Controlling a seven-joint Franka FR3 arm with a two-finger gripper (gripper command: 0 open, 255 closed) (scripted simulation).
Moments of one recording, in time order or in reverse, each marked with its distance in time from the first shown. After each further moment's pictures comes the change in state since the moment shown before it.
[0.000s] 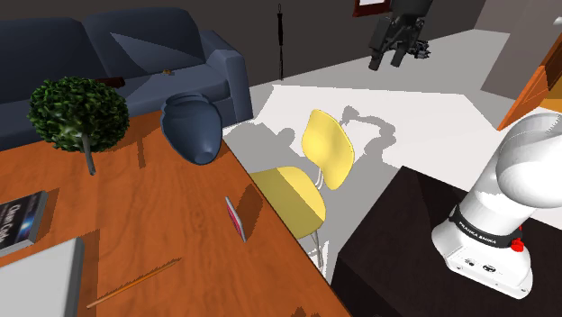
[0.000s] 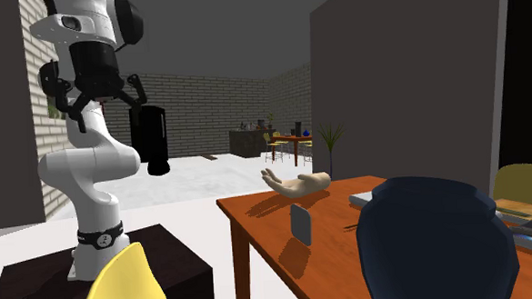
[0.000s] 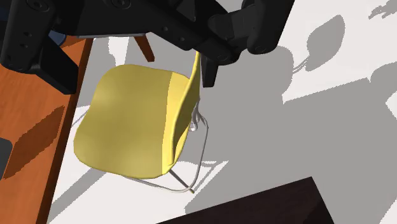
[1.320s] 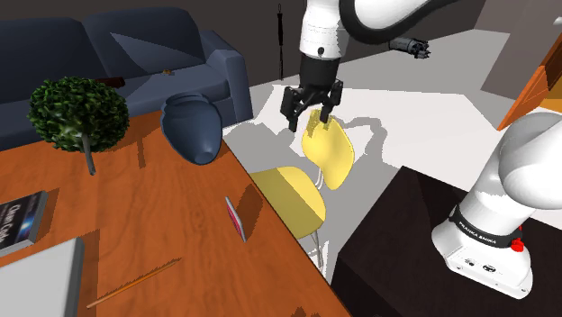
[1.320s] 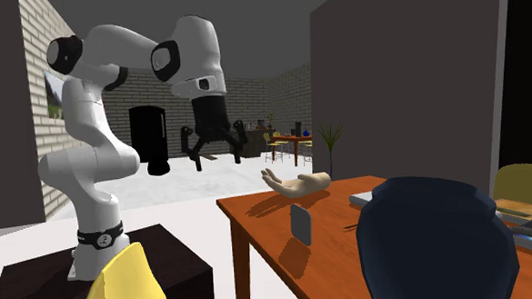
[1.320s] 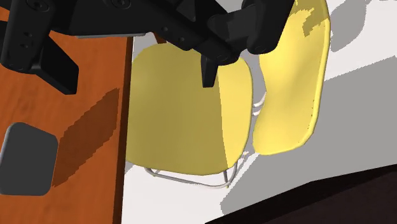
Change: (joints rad) arm 0.072 0.373 0.390 0.042 0.110 0.337 0.426
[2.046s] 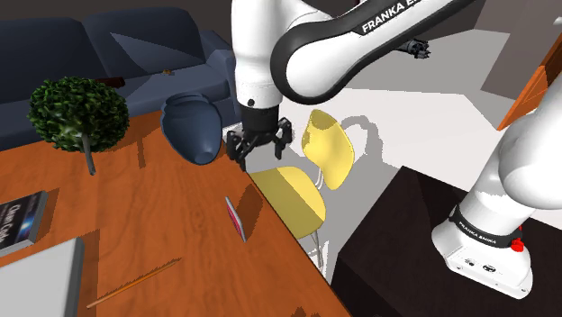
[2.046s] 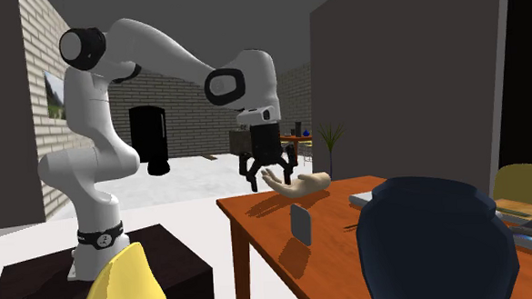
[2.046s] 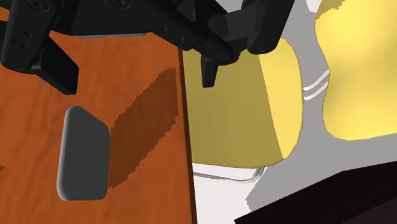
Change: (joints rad) arm 0.006 0.408 0.204 0.229 -0.180 0.138 0.346
